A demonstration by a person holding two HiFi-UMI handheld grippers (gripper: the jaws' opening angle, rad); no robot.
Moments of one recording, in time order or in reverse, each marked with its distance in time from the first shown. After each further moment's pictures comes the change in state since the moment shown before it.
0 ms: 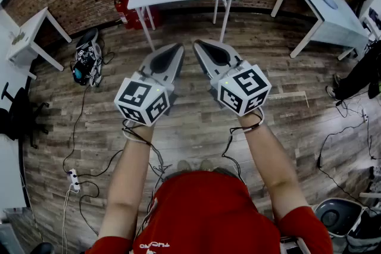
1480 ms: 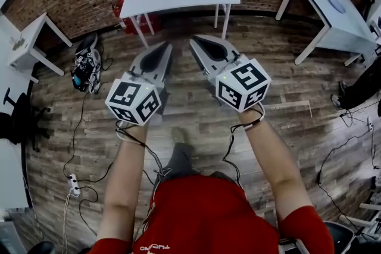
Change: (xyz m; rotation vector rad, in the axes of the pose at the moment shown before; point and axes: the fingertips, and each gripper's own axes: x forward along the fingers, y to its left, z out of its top) left arm 0.109 0.042 -0.009 0.007 0.006 0.086; right arm 0.031 -0.120 0.000 0.028 -0.016 0.058
